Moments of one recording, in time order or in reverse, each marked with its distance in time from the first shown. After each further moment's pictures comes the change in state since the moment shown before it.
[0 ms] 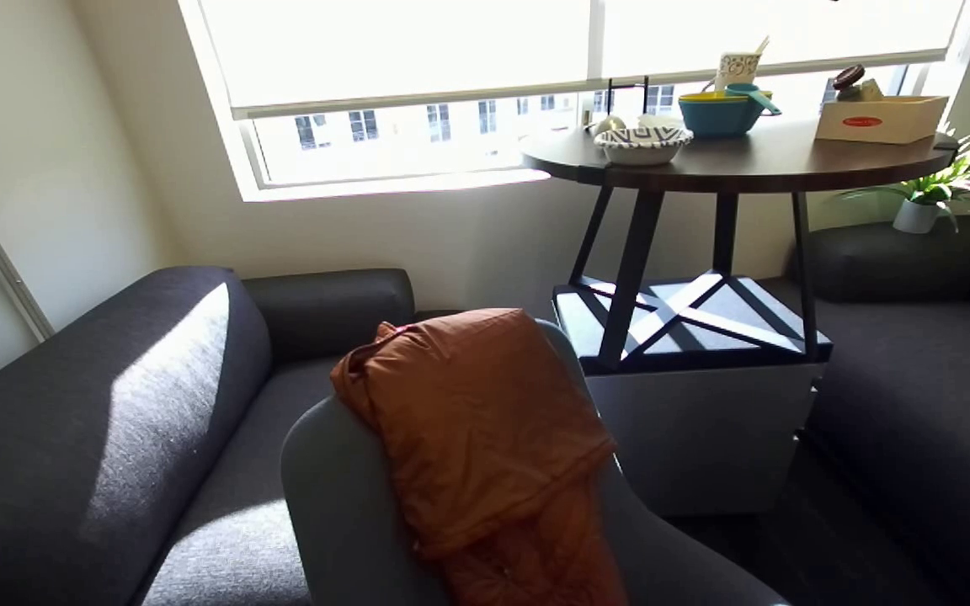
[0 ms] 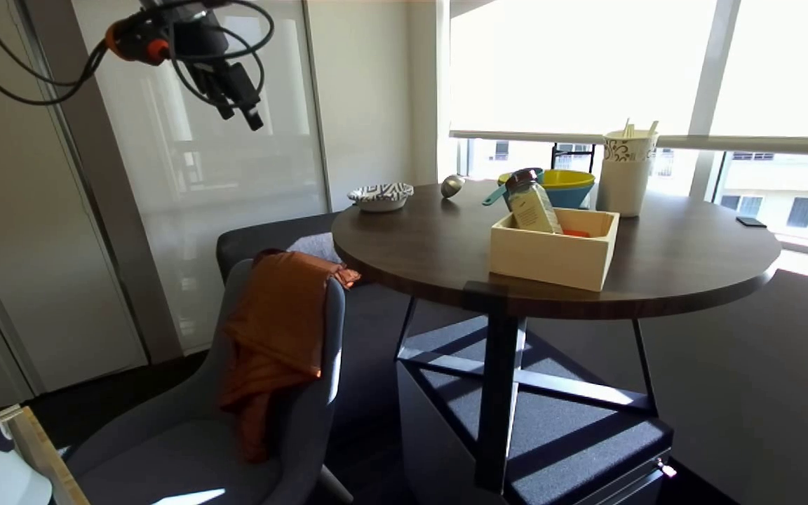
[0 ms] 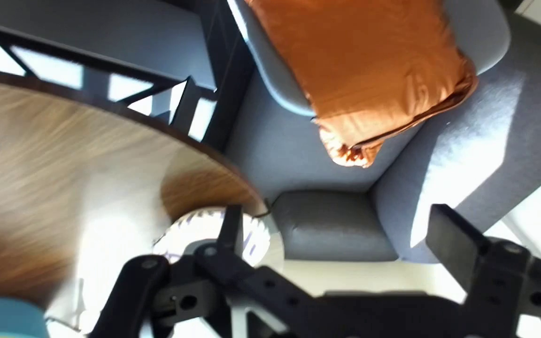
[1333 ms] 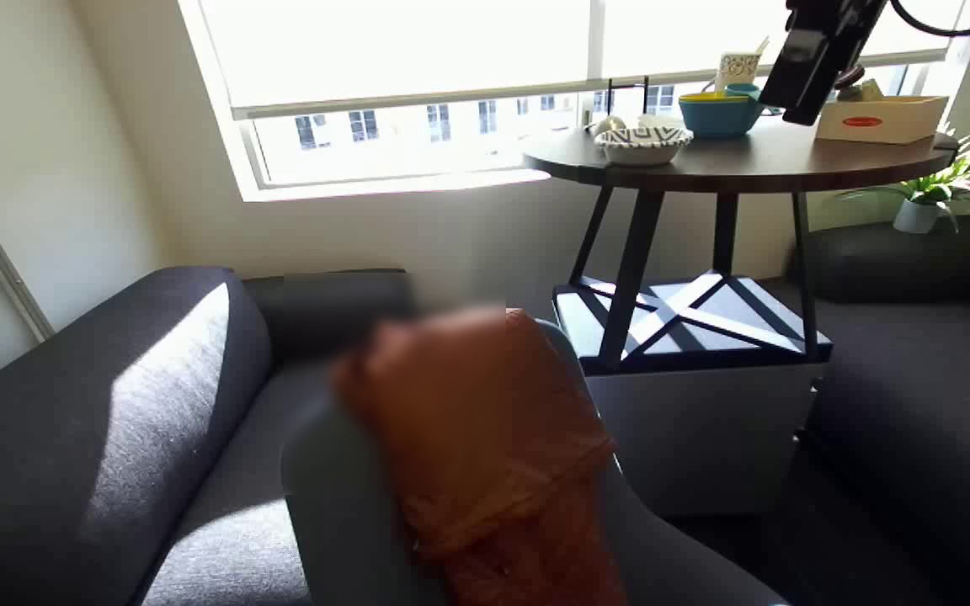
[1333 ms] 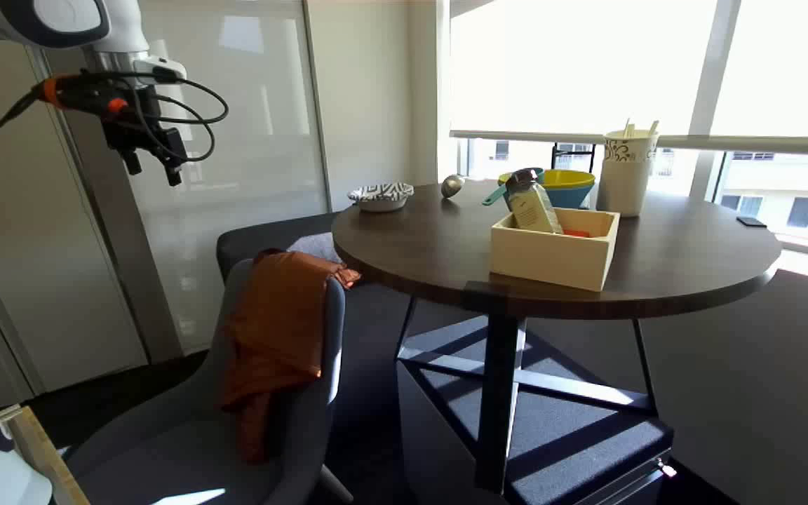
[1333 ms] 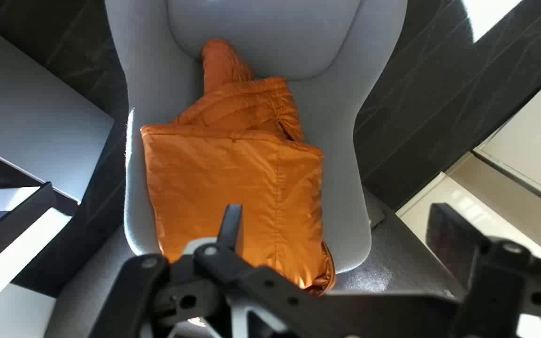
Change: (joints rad) arm 0.285 -0.005 0.076 -0.128 0.092 -0.163 -0.103
